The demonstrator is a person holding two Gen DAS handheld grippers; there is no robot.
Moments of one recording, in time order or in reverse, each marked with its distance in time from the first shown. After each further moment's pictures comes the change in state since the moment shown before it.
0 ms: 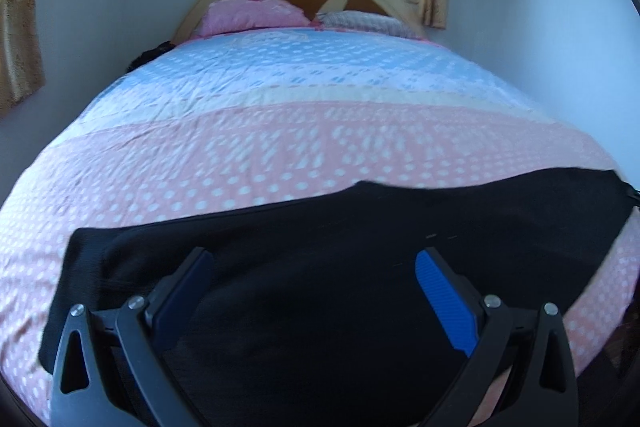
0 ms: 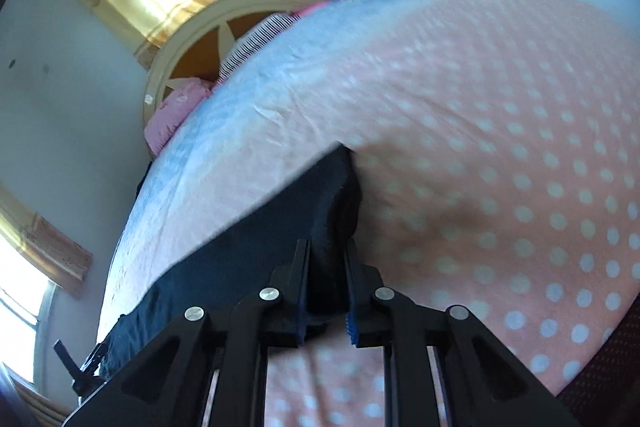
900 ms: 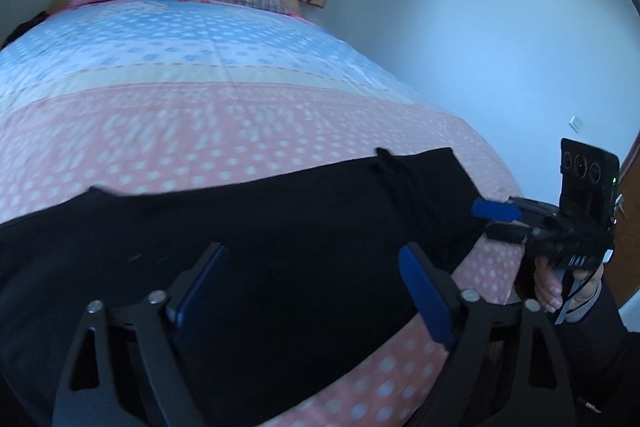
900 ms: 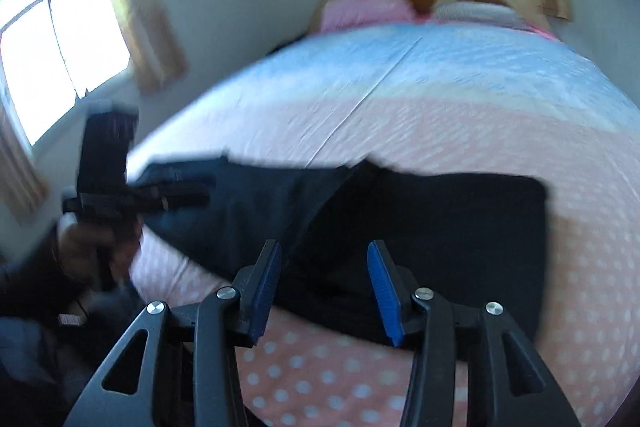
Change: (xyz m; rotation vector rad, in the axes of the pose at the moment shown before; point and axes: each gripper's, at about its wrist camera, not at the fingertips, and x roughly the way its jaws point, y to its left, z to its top) left arm 0.013 -0.120 0.019 0.023 0.124 -0.515; right arm 0.056 0.234 -0.114 -0.661 0.175 0.308
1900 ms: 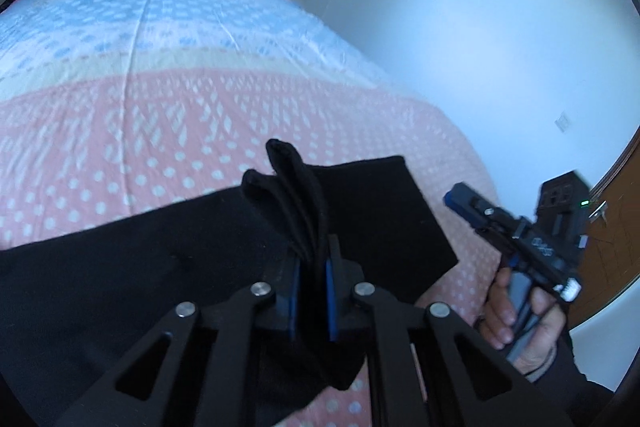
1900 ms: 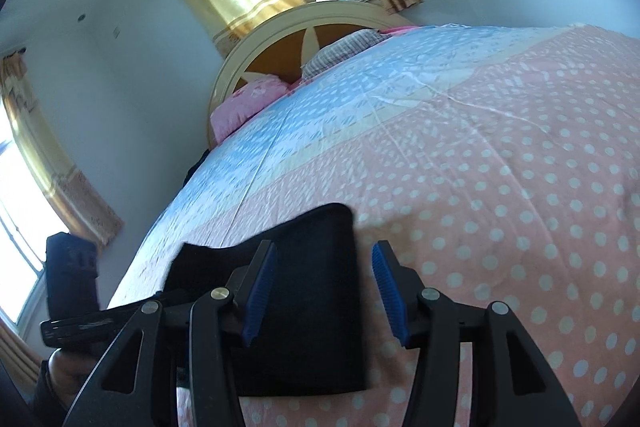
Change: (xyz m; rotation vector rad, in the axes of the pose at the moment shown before) left arm 0.057 -0.070 0.036 -0.039 0.092 -0.087; right arm -0.039 -0.094 -0.023 0.465 -0.295 -0.185
